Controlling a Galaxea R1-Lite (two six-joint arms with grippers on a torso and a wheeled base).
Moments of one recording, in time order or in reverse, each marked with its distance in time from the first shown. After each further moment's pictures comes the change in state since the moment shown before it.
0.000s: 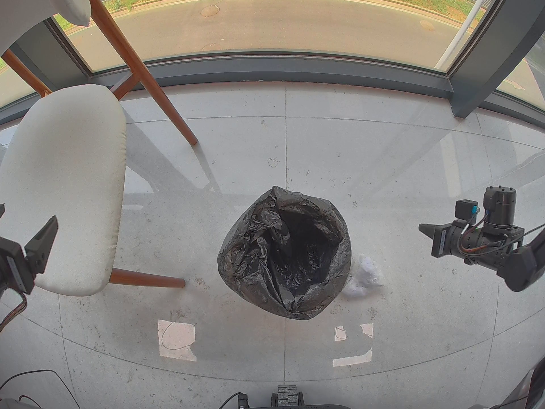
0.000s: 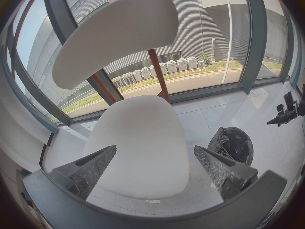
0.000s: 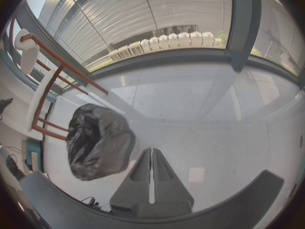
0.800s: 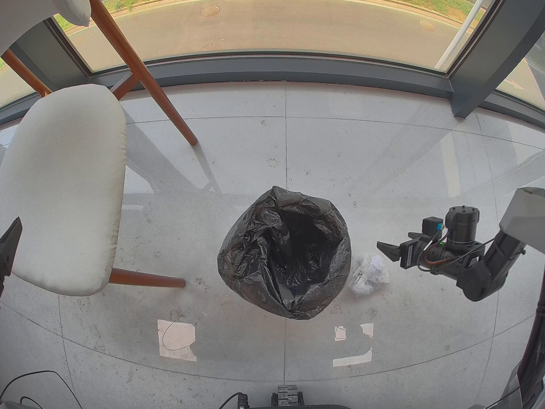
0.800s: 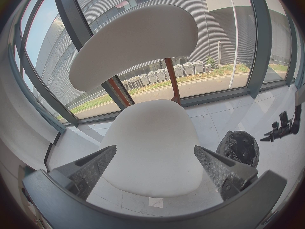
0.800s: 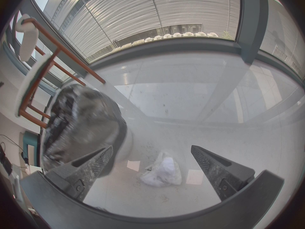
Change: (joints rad) left arm 0.001 -0.110 -0.020 0.042 0.061 0.067; right arm 0.027 0.480 -0.131 -0.374 -0.038 -0.041
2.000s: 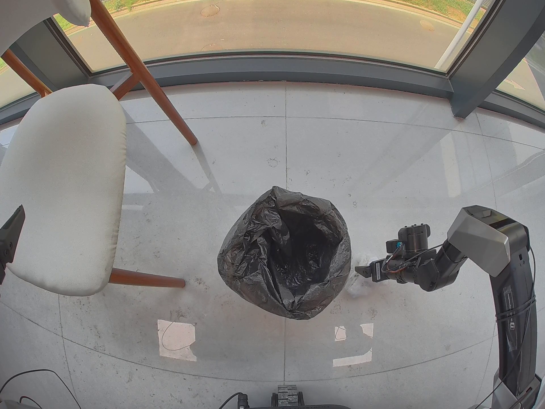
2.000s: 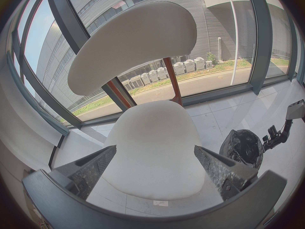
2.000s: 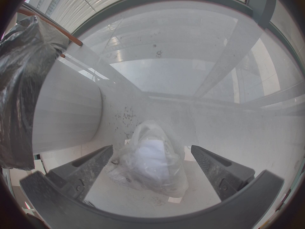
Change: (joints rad) left arm 0.001 0.057 -0.046 0.007 0.024 0.020; right arm 0.013 0.367 -0.530 0.436 -0.051 -0.019
